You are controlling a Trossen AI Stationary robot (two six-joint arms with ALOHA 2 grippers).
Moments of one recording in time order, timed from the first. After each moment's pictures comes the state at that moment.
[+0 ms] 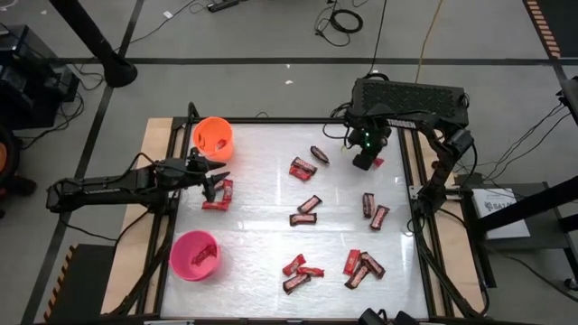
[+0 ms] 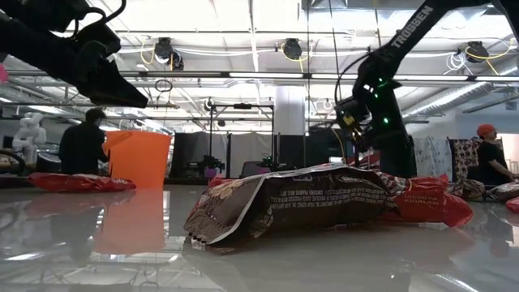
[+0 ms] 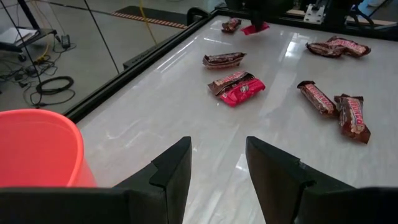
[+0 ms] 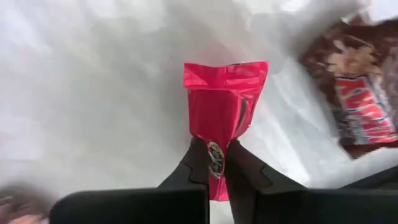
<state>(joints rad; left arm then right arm) 0.17 0.42 0.27 -0.23 -0.24 -0.09 -0.79 1.78 1.12 -1.09 0.07 -0.14</state>
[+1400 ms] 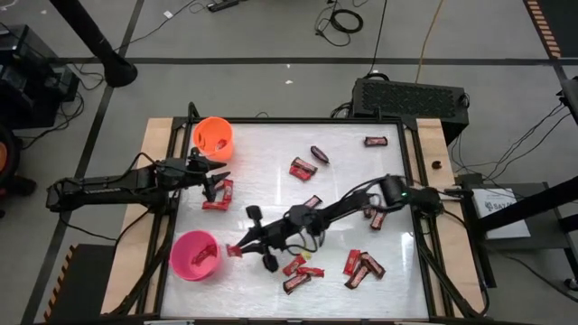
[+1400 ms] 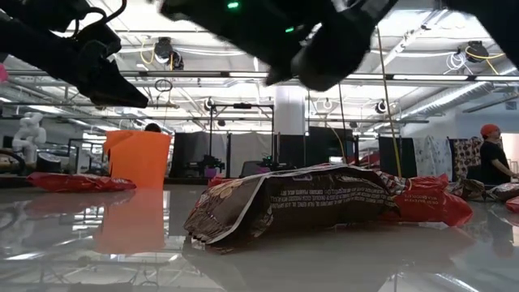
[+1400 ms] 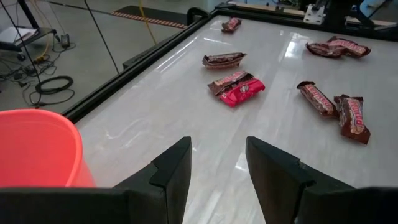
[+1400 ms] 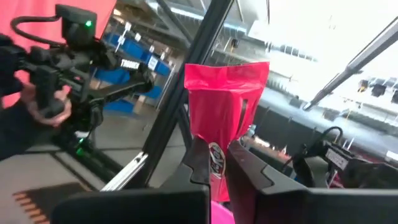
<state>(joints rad) 0.17 0.42 0.27 -0.23 -0.24 -0.09 0.20 2.37 1.52 1.23 -0.28 -0.34</state>
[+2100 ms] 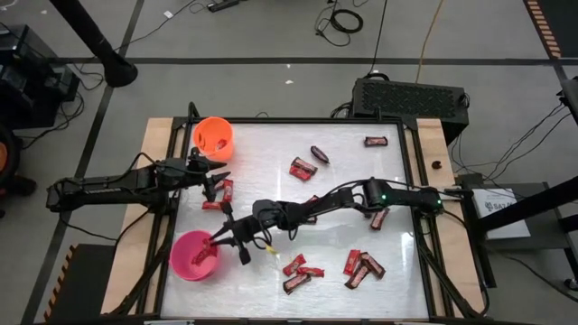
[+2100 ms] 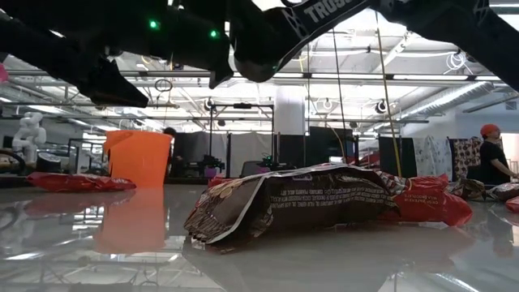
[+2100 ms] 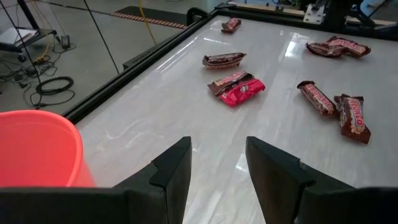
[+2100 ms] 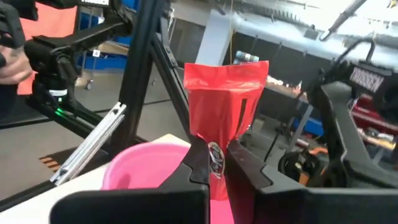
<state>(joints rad) 0.17 0.42 0.27 -0.23 -0.24 -0.09 0.14 2.54 1.95 0.71 -0.28 -0.25</state>
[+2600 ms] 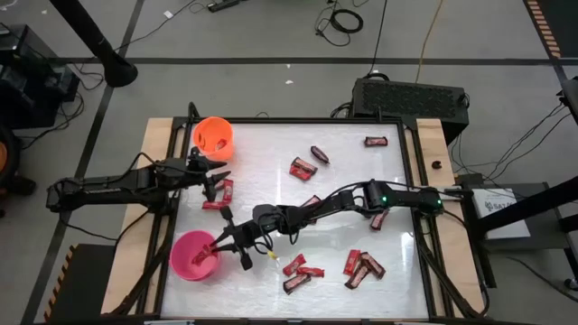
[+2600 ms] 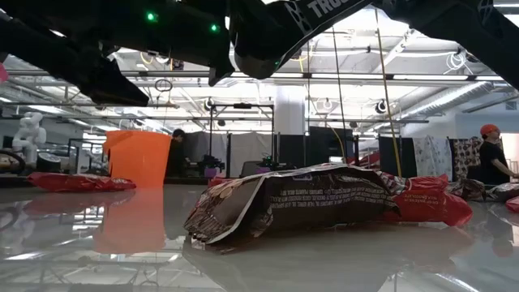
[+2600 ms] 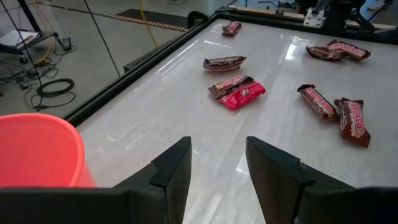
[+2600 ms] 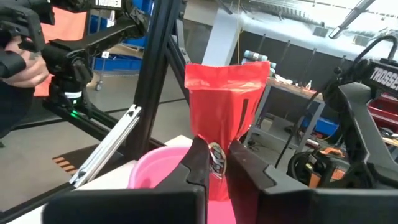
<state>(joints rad) 0.17 0.42 0.27 -0.21 -0.24 -0.09 0.16 2.54 1.95 0.70 -0.29 -0.25</state>
